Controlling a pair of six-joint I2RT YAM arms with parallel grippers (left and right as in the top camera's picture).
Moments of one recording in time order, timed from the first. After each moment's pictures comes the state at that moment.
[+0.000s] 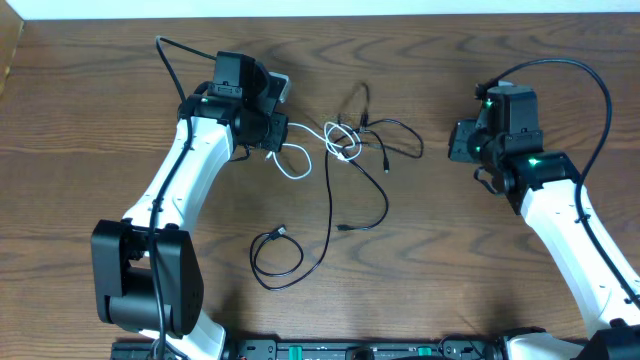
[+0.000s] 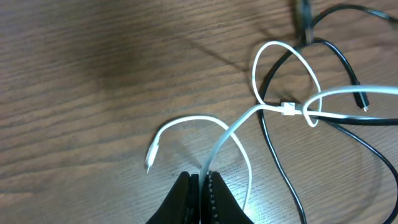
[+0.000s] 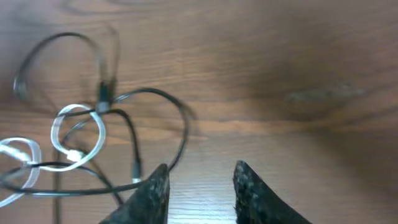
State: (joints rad) left arm -0.16 1.76 1.35 -0.72 0.26 0.12; right arm 0.17 1.42 1.02 -0.44 -0.05 0.30
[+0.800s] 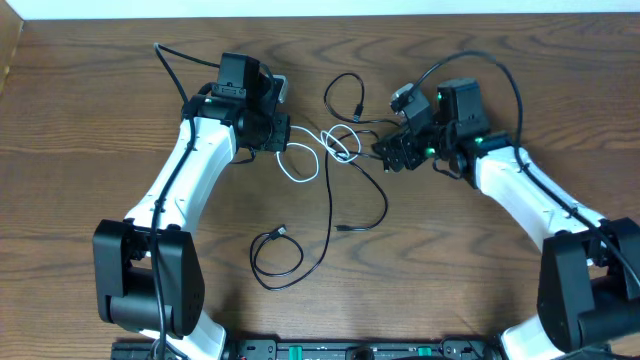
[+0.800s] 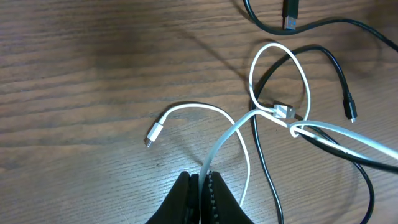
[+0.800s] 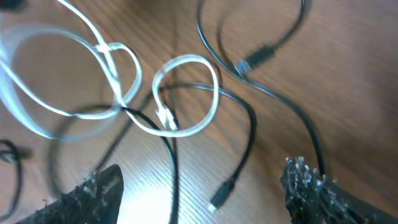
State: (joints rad) left arm -0.17 1.76 1.35 -0.74 0.26 -0.02; right arm 0.27 1.72 1.09 -0.25 -0.50 -0.18
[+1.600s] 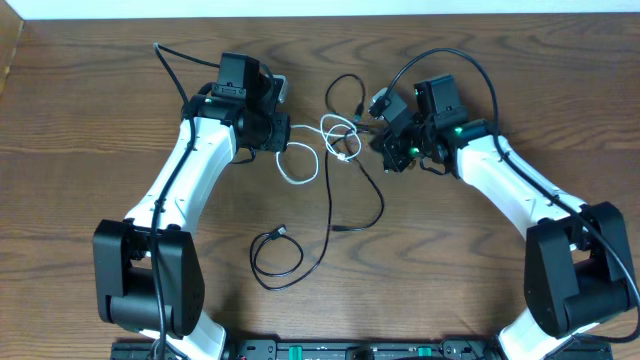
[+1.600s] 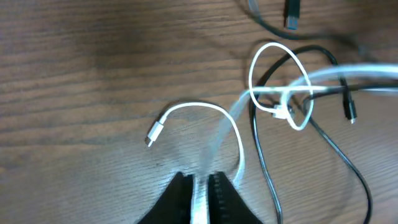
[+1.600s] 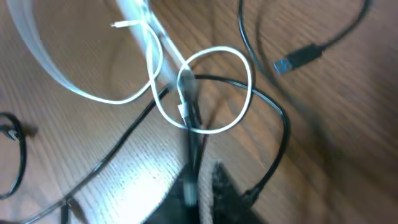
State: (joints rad) left arm -0.17 1.76 1.35 -0.74 0.26 -0.02; right arm 0.34 1.79 1.19 -0.37 -0.47 -0.24
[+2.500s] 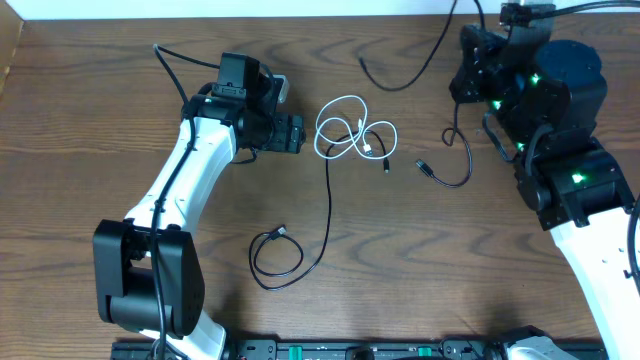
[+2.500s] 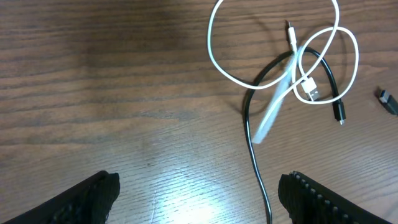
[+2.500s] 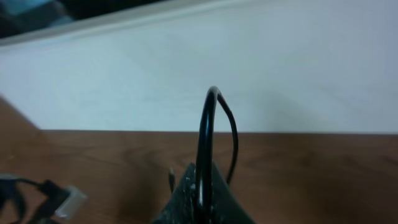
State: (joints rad) left arm -0.17 1.76 1.35 -0.74 0.28 -0.04; right arm 0.28 1.27 1.34 -0.31 0.01 0.28
